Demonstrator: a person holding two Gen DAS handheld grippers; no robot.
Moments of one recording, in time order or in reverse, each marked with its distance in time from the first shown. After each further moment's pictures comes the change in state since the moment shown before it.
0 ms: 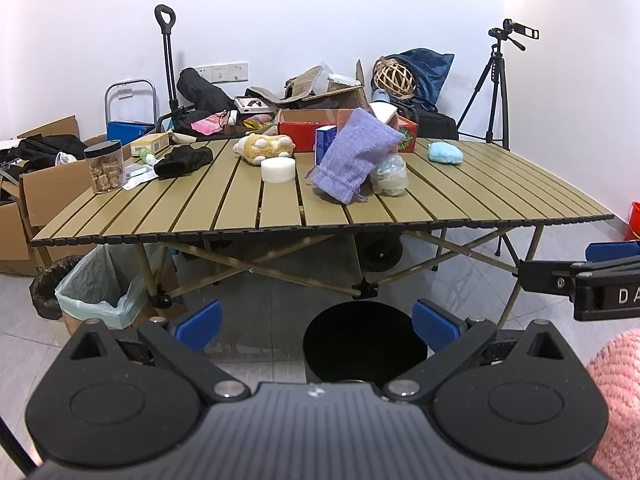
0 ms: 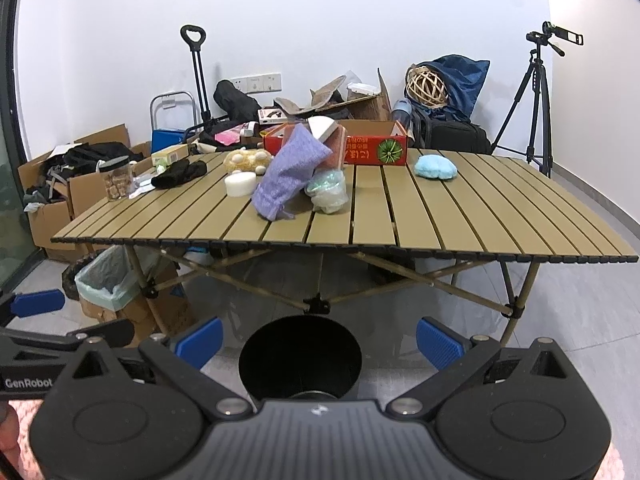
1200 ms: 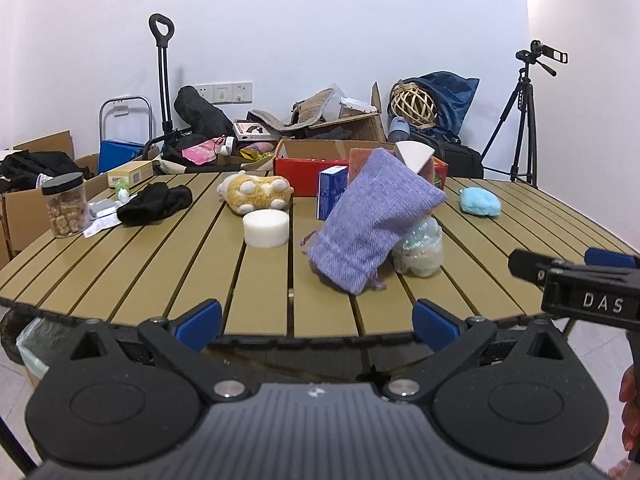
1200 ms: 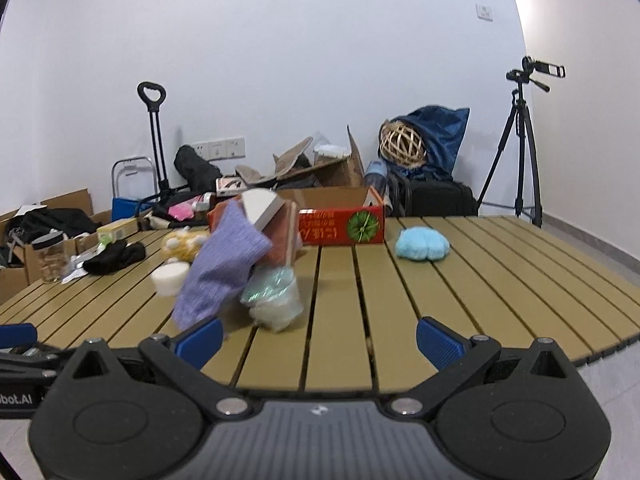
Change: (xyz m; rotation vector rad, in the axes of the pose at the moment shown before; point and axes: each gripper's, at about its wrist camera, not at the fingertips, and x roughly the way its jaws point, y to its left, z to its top) left arm 0.134 -0.012 0.074 -0.035 -0.082 0.030; right arm 0.134 -0.038 0.067 0.037 -0.249 -0.072
